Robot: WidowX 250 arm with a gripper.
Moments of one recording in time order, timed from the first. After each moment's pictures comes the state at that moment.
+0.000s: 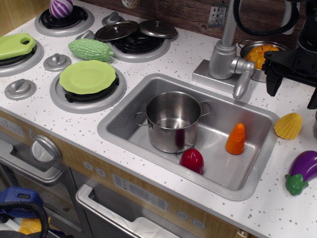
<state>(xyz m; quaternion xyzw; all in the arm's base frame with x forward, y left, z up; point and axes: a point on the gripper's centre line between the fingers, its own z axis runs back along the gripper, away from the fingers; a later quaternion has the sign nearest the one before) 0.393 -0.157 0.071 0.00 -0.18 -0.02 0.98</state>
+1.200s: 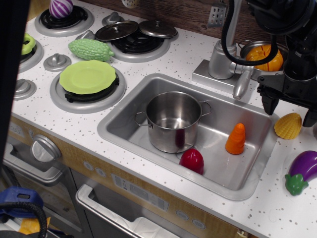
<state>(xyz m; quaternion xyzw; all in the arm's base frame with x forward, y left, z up) 0.400 -0.162 0.030 -0.05 -0.21 -0.04 0.98</state>
